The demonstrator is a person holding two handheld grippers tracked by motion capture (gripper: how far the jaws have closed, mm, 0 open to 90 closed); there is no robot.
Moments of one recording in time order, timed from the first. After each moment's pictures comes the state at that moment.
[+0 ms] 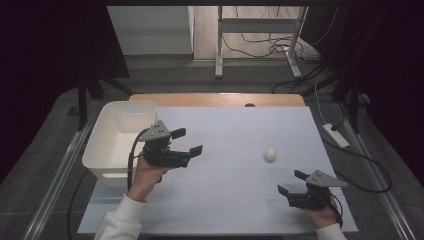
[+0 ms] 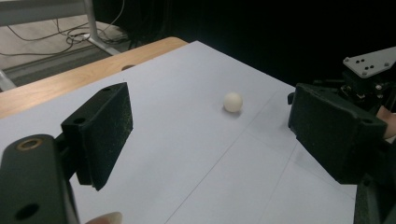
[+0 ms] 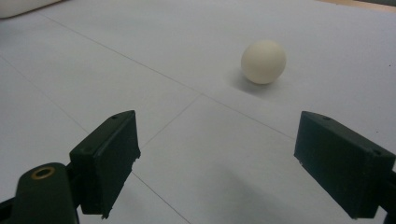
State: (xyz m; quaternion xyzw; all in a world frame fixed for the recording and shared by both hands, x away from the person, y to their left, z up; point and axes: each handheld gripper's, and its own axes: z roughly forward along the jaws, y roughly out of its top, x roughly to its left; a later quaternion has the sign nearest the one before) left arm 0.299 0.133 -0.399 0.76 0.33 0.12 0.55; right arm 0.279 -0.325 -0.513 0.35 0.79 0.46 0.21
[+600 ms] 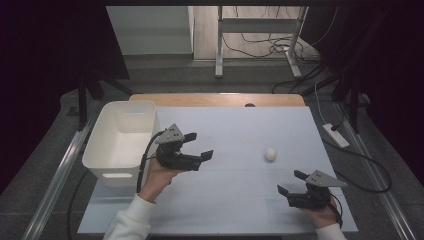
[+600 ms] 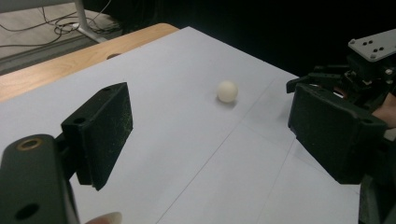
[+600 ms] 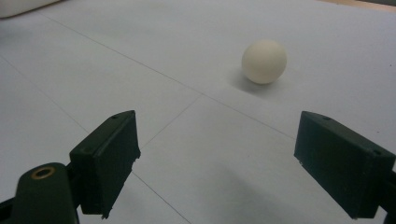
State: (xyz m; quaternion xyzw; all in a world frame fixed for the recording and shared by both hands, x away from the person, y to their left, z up) left arm 0.305 0.108 -0.415 0.77 0.32 0.12 0.54; right arm 0.278 -0.325 -0.513 0.35 0.79 0.46 0.21
